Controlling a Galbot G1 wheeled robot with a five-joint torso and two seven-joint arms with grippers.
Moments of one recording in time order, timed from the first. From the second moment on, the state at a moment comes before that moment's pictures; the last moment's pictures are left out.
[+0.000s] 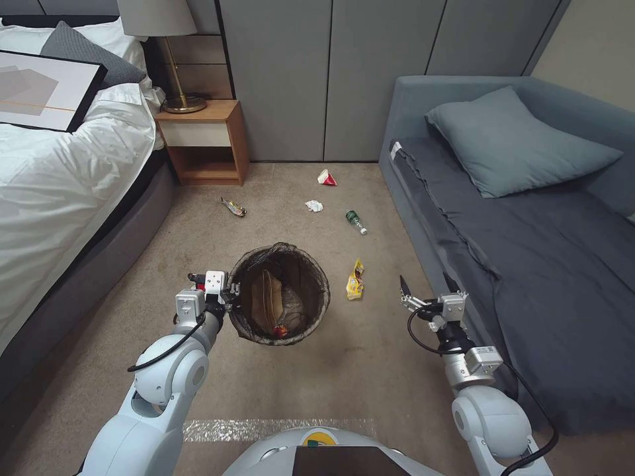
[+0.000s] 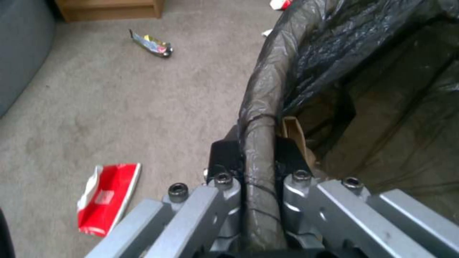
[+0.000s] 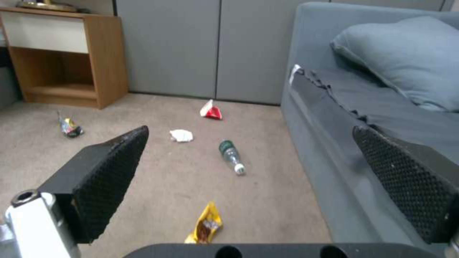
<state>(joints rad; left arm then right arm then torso) 1.41 -1.25 -0.48 -2.25 -0.42 0.71 -0.22 -1.63 1.35 0.65 2.10 0.16 0.07 -0.03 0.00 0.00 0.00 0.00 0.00</state>
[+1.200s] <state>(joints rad) 1.41 -1.25 -0.48 -2.25 -0.42 0.70 -0.21 -1.63 1.36 0.64 2.10 0.16 0.06 -0.02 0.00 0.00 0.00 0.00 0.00</state>
